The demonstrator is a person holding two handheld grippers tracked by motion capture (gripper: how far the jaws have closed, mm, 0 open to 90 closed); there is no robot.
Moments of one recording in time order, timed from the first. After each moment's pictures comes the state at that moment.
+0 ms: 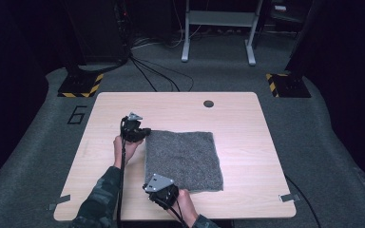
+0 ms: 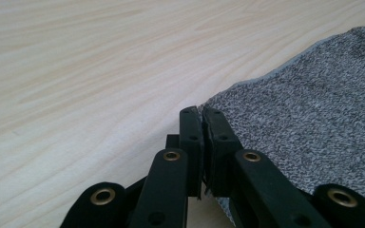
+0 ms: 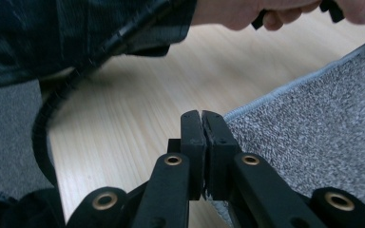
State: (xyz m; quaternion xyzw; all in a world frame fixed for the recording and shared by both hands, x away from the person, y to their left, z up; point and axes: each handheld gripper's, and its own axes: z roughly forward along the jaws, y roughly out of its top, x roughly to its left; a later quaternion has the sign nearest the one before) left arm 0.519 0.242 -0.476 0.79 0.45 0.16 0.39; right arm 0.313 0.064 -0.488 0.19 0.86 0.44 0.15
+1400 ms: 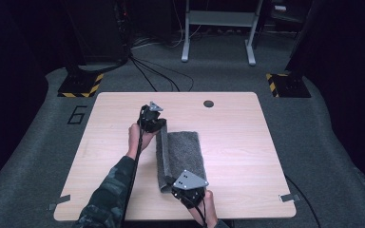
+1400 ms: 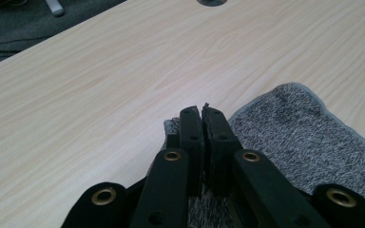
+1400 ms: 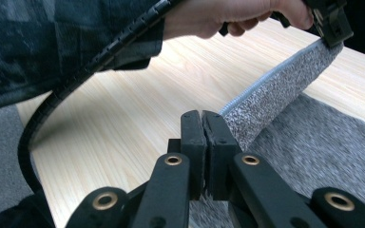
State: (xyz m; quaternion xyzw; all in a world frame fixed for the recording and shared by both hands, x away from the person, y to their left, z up) left arm 0.538 0.172 -0.438 0.83 0.38 0.20 0.36; right arm 0.304 -0.009 -0.460 0.25 0.81 0.49 0.20
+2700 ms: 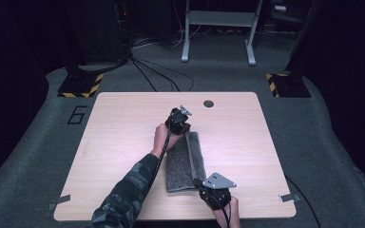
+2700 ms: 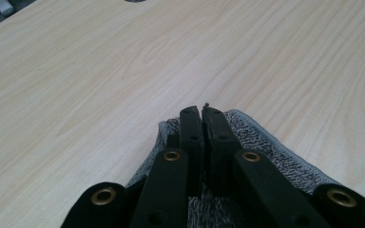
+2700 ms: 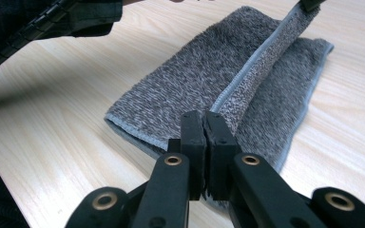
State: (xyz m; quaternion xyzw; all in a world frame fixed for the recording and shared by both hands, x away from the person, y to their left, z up) left arm 0.556 0.083 -0.467 0.87 0.33 0.16 0.33; right arm 0.305 -0.082 -0.486 0.35 0.80 0.45 0.20
